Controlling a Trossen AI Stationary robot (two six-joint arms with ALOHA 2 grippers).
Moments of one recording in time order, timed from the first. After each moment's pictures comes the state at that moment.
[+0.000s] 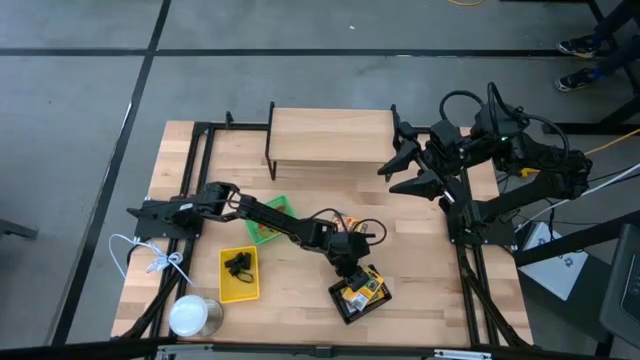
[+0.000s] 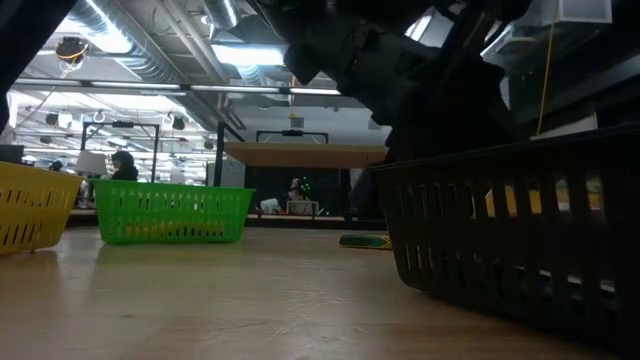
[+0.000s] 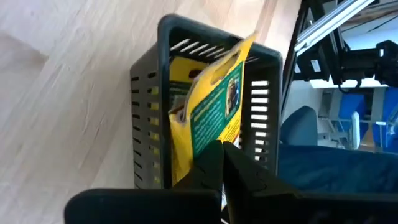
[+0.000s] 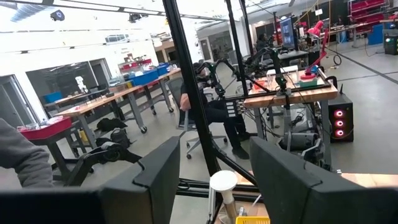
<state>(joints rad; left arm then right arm) -0.23 2.23 1.66 -0.10 0.38 -0.98 0.08 1.19 1.57 -0.28 -0.36 0.29</state>
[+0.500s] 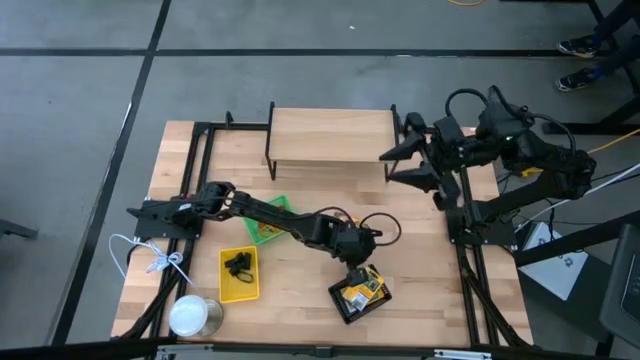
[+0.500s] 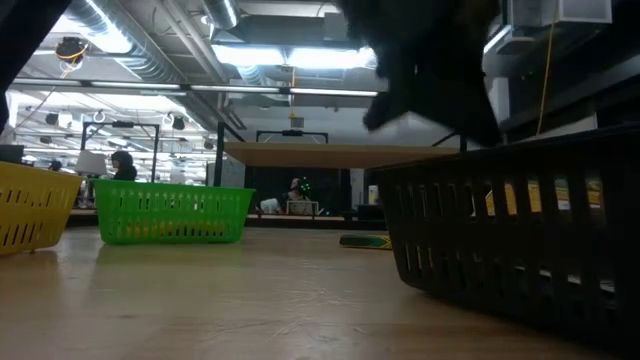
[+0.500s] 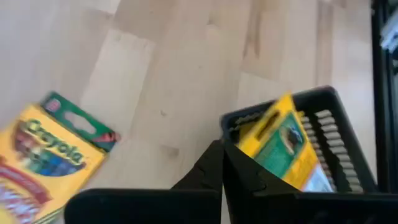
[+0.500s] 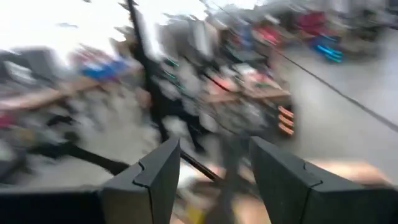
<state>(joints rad) -0.25 2.21 1.90 -0.54 -0.04 -0.46 0.09 1.16 1.58 -0.41 -0.16 0.18</state>
